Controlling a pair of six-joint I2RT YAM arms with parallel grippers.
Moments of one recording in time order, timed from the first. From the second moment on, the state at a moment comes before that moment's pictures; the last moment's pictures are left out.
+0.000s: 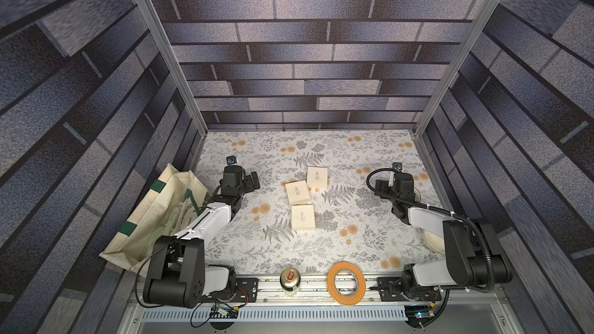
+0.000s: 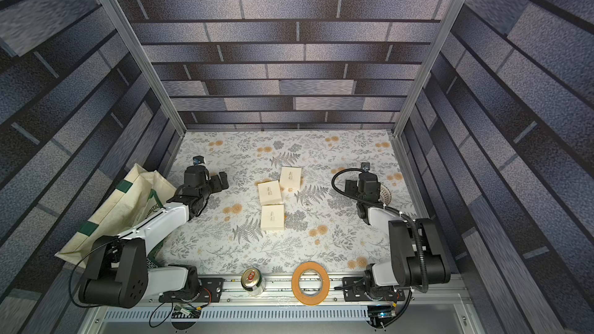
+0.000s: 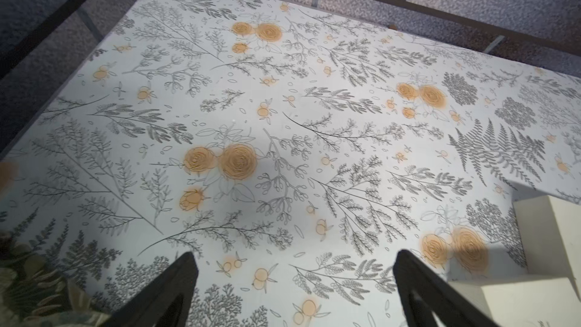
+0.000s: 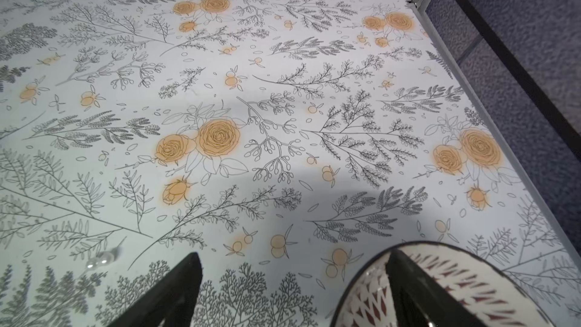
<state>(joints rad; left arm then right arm) -0.05 1.29 0.62 0.09 -0.10 -0.25 0.09 1.42 0.50 0.36 0.18 0.05</state>
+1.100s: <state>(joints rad) 0.09 1.25 0.35 0.47 -0.05 -0.13 0.09 1.51 0.37 0.78 0.18 0.02</state>
